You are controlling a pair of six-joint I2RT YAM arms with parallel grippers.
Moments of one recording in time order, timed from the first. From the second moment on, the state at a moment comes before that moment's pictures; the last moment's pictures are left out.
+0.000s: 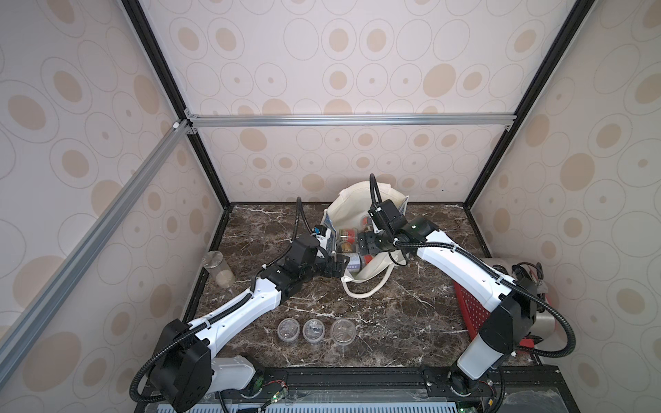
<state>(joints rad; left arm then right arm) -0.63 1.29 0.89 -0.17 0.06 -0.37 0.66 1.69 1.62 -0.91 0.20 0.40</state>
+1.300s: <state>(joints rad) -0.66 1.29 0.85 -0.13 0.08 -0.40 0.56 2.15 1.92 -0.95 0.19 0.40</state>
